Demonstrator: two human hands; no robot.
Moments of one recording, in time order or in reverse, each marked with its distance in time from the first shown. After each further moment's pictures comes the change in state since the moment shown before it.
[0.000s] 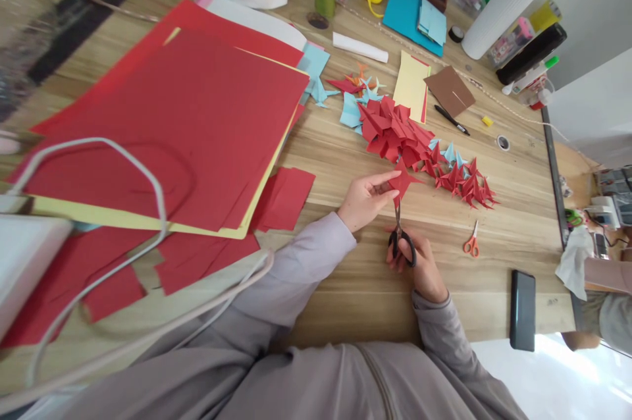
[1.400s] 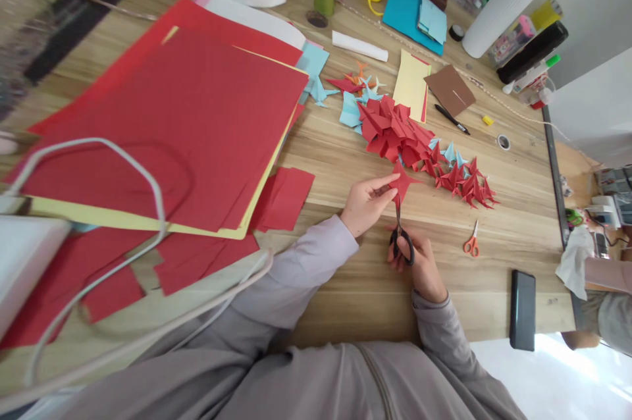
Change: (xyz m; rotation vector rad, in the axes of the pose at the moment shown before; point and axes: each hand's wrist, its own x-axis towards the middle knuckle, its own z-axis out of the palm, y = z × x) left_hand -0.006 -0.005 0.005 -0.039 0.065 -0.012; right_hand 0.001 0.001 0.002 0.024 0.038 0.022
